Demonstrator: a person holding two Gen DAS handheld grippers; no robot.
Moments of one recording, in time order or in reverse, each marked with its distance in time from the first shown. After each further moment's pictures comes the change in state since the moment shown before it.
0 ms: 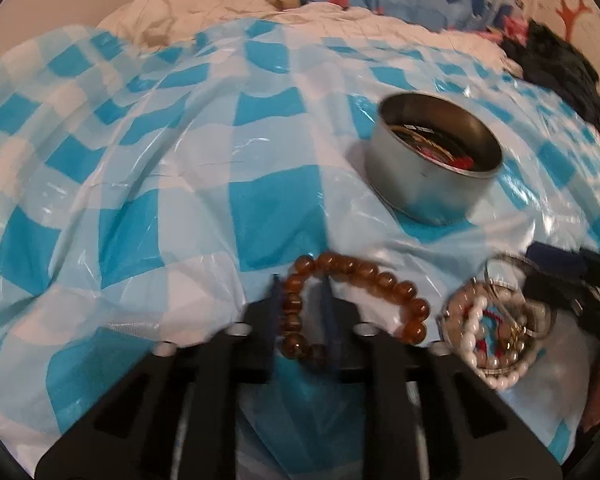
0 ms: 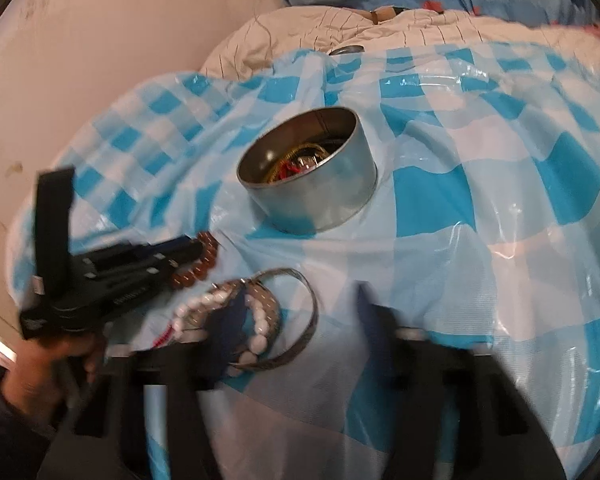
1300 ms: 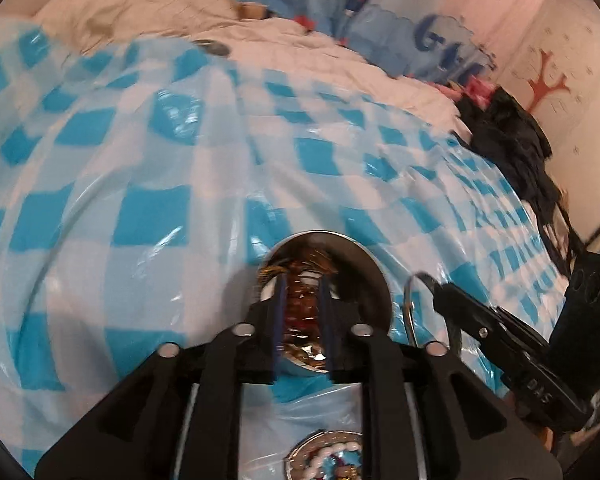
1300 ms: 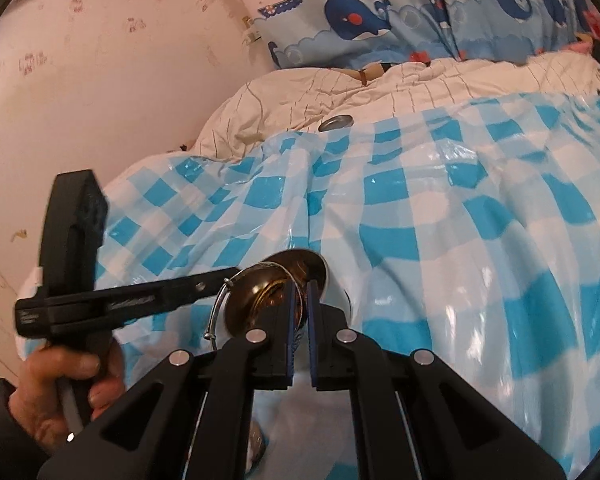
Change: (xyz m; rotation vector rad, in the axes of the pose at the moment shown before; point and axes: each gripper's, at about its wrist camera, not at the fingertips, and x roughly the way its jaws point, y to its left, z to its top) left arm 0.004 -0.011 0.107 -0.213 -0.019 -0.330; right arm -0.017 -0.024 0.079 0.057 -0.213 0.032
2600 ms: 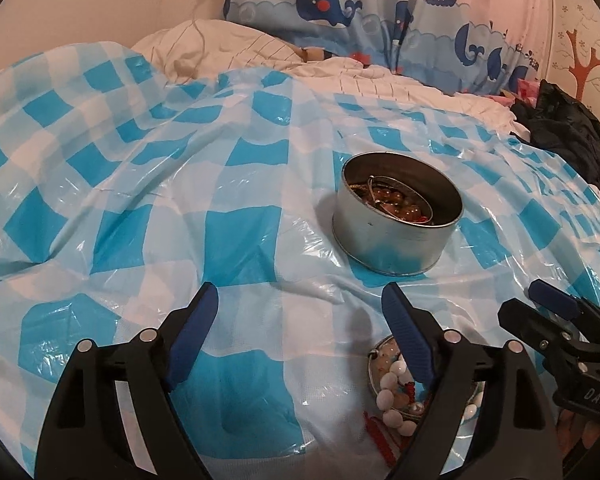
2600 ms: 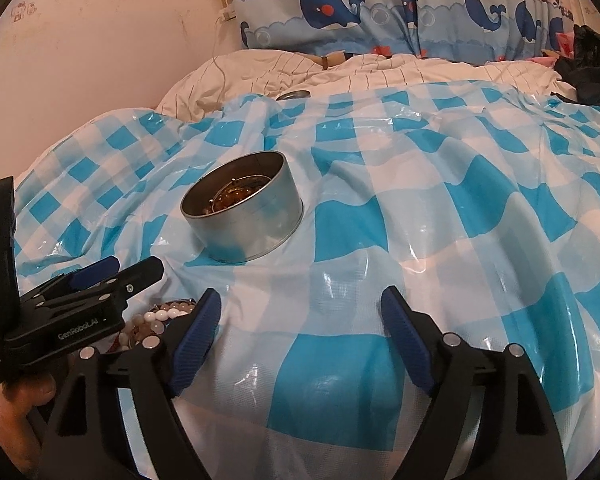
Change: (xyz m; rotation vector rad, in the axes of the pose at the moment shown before) left arm -0.028 0.000 -0.115 0.084 -0.214 0.336; right arm -0.024 0.009 -0.087 -0.048 0.020 -0.223
